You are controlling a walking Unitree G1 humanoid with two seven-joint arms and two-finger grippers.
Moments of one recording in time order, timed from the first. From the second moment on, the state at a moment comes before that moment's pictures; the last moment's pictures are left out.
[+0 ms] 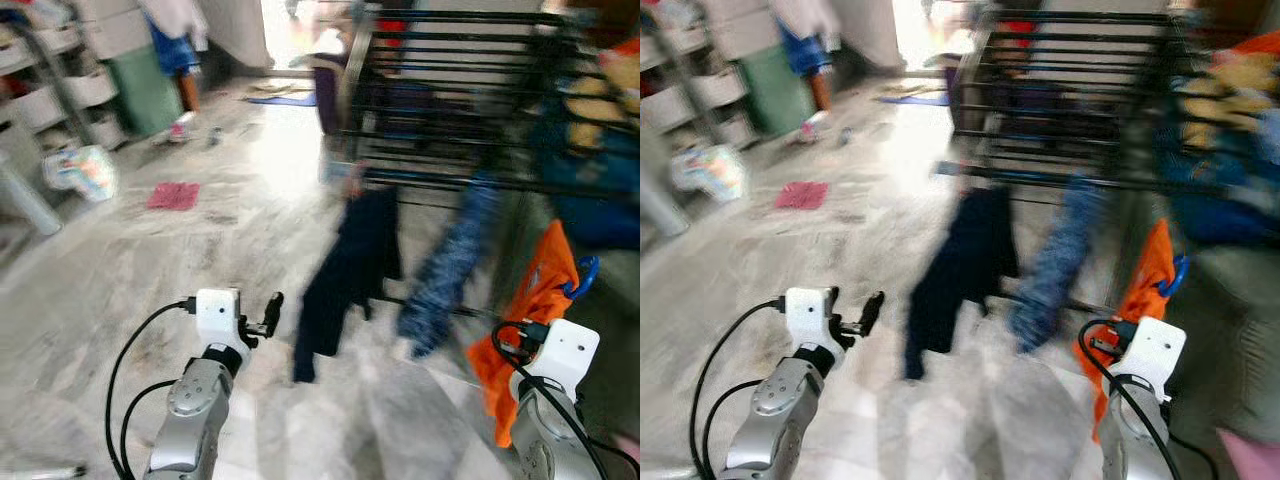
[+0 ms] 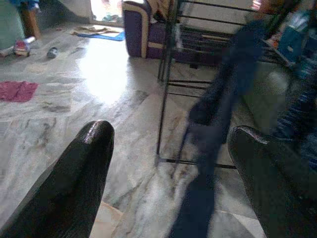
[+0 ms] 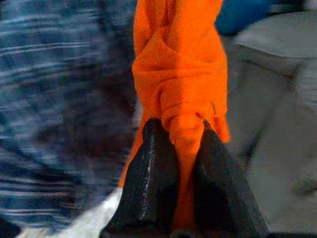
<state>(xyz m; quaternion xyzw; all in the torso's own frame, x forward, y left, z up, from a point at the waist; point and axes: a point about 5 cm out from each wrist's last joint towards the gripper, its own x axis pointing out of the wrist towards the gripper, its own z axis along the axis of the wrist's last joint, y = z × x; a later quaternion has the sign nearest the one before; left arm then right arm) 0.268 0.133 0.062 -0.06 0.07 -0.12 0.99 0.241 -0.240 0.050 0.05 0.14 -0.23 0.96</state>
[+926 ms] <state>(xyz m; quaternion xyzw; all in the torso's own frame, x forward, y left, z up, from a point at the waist) 0.266 0.124 0.063 -0.04 0.07 -0.15 0.98 0.254 -0.232 0.048 0.05 0.15 -0.20 0.97</state>
